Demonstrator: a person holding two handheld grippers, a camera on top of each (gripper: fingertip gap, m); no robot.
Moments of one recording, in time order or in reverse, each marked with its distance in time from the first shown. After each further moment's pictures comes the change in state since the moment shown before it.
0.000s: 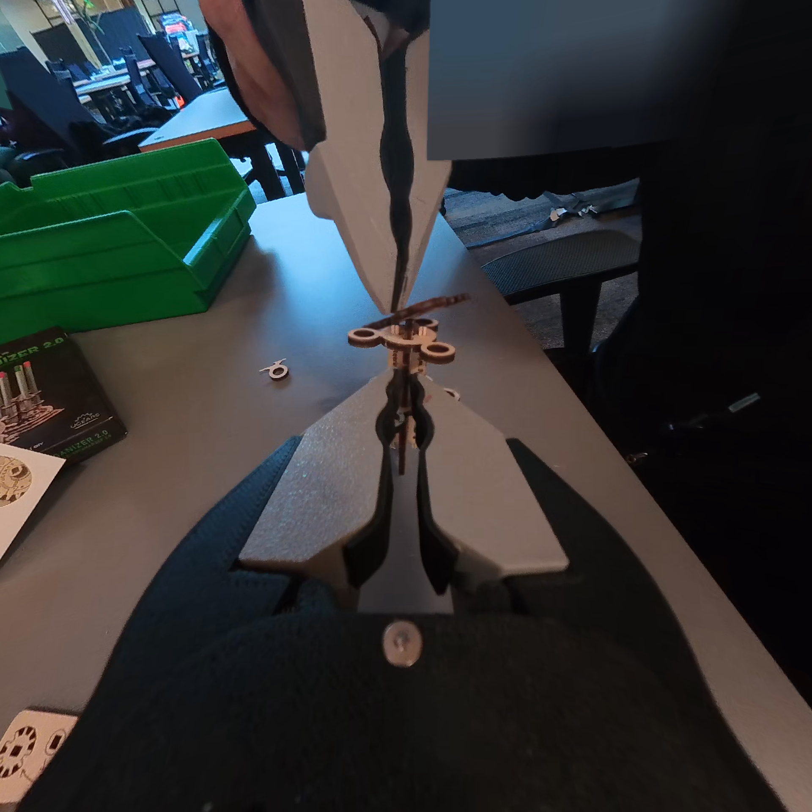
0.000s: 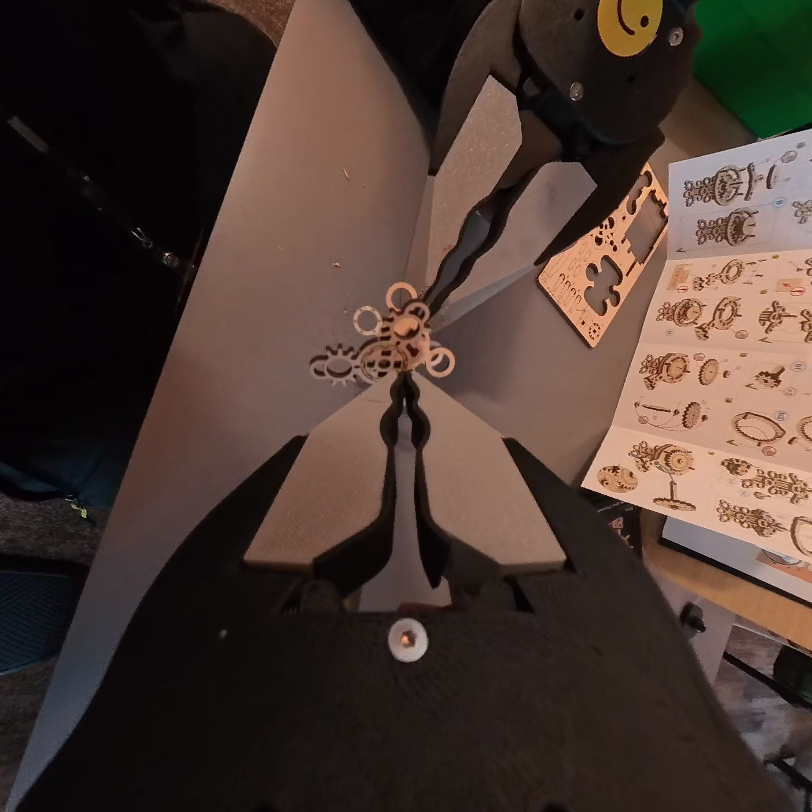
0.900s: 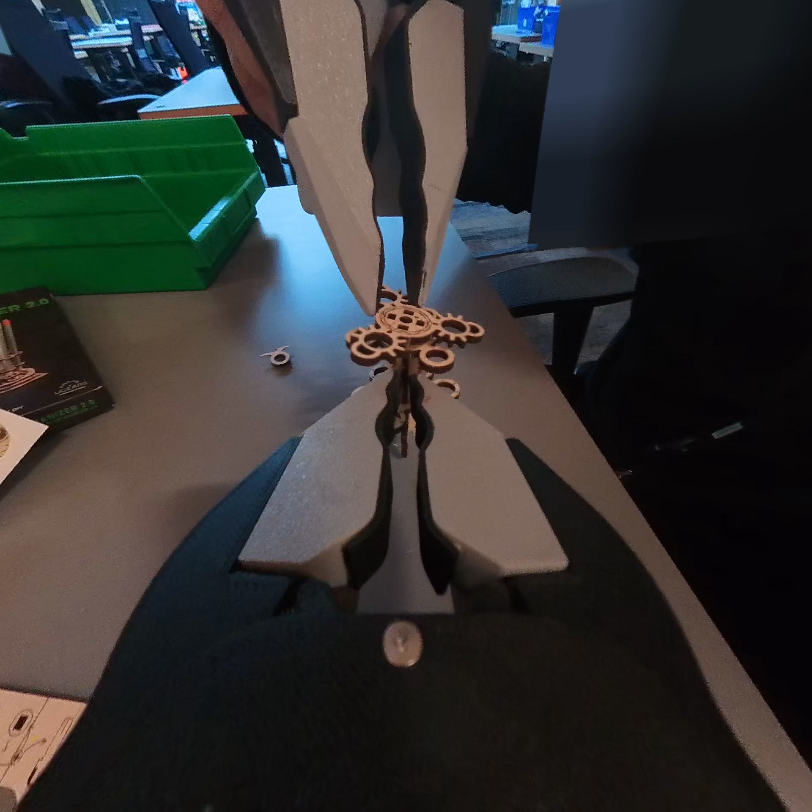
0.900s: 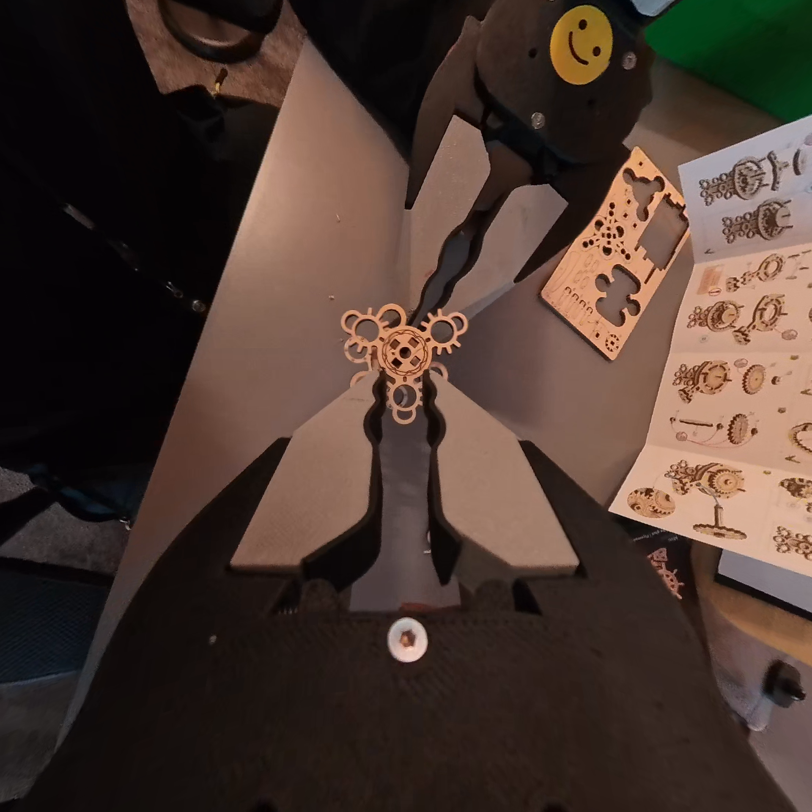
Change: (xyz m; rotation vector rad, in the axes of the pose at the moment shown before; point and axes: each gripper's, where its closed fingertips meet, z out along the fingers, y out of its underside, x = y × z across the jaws) left arm -0.008 0.000 -0.003 0.011 0.000 -0.115; right arm 0.014 -0.008 0.000 0.086 -0.108 0.104
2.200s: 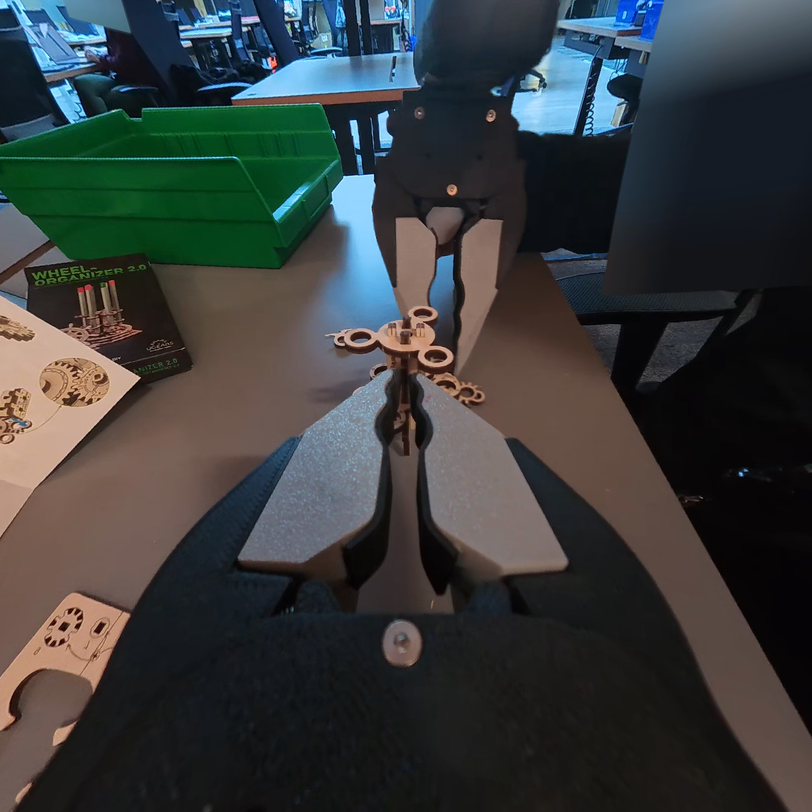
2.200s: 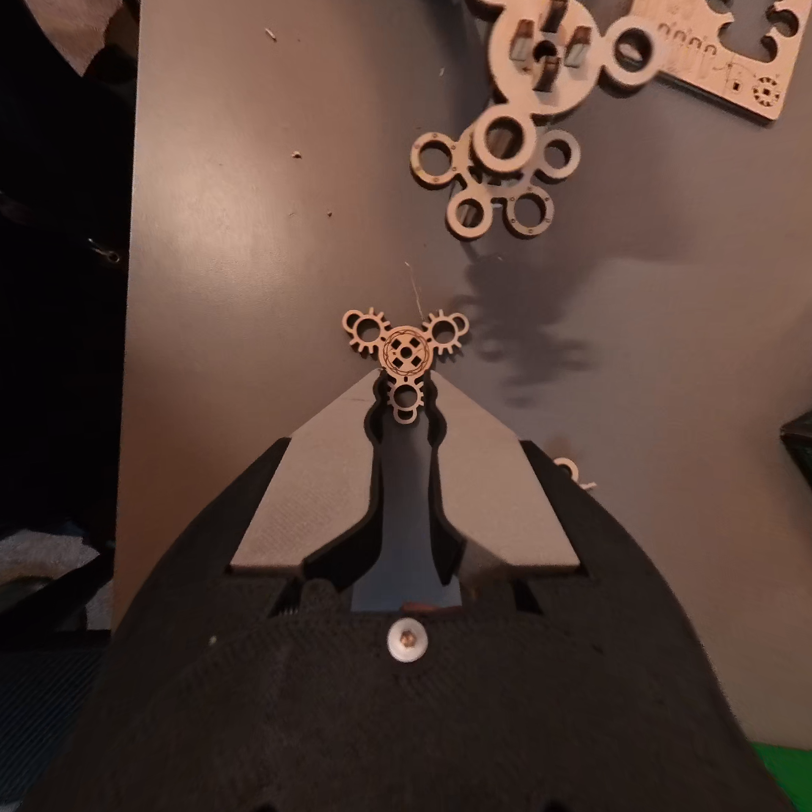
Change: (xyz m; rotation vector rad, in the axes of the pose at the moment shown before) left arm -0.030 0.004 -0.007 -0.011 -0.163 -0.046; right arm -0.029 0.088 0.046 0.009 0.028 0.339
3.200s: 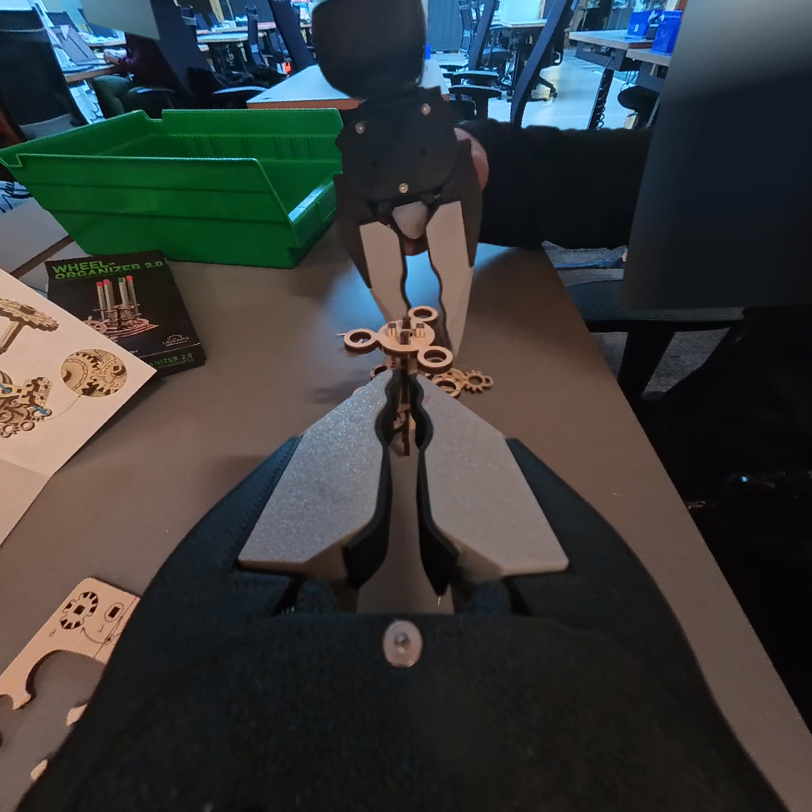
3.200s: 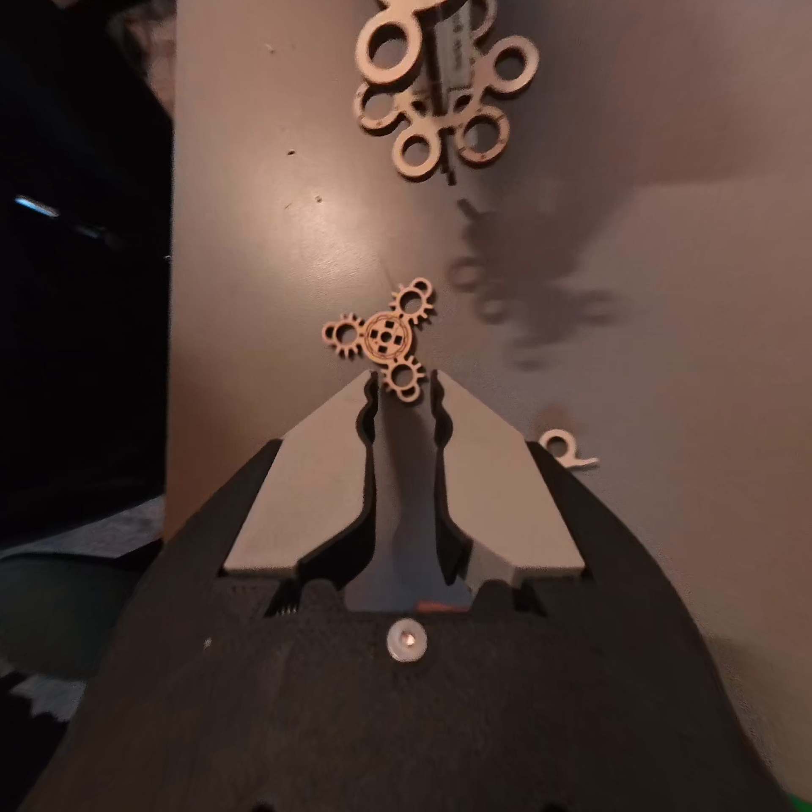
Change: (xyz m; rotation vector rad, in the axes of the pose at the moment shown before) left arm -0.007 -0.001 -0.004 0.012 -0.022 -0.019; right arm 0.004 0.011 -0.009 -0.020 -0.243 0.156
